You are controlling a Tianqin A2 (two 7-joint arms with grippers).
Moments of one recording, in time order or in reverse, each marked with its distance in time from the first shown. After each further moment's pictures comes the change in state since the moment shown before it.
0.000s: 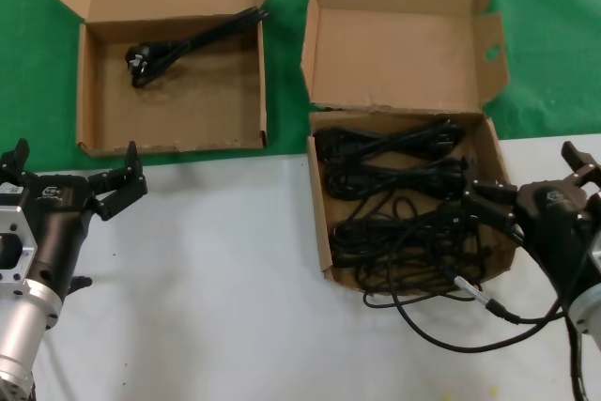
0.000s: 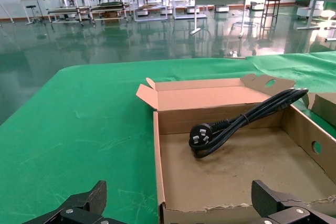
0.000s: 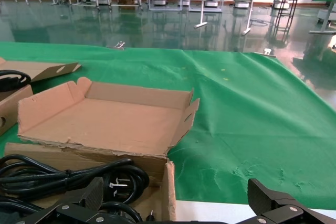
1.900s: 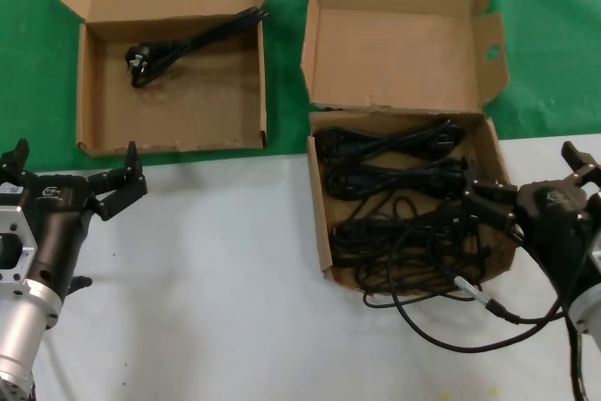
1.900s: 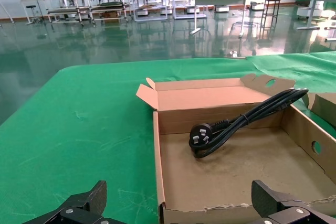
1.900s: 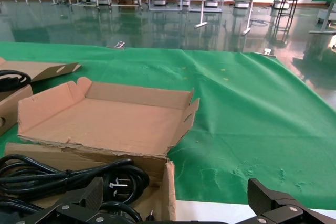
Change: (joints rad) left arm 0.000 0.000 0.000 0.000 0.000 0.000 0.000; right arm 0.000 0.000 0.000 0.000 0.000 0.000 0.000
